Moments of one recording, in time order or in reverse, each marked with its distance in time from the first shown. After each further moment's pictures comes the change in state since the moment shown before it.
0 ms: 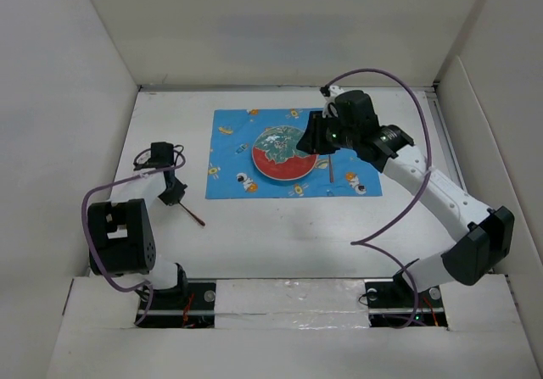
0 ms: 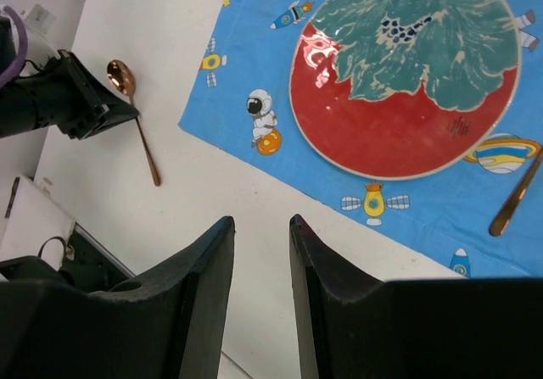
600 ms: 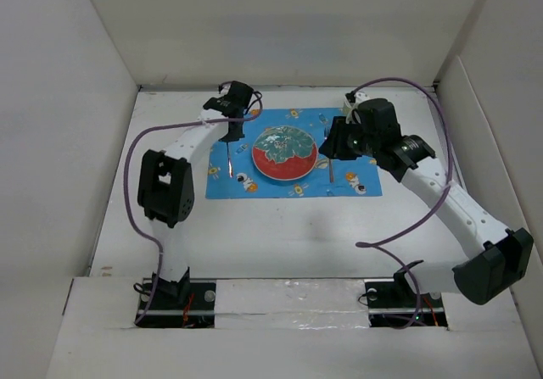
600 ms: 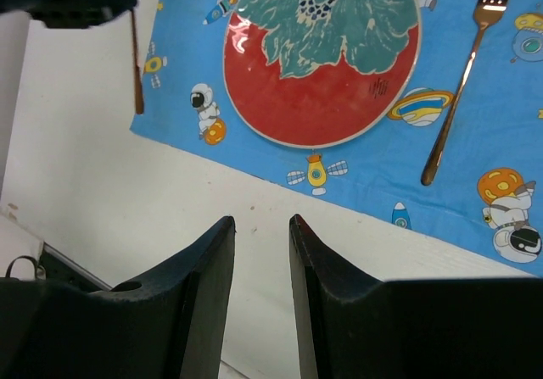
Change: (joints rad) left arm -0.485 0.447 0.887 -0.275 -0.190 0.304; right arm -0.096 -0.137 -0.137 -0.036 0.043 0.000
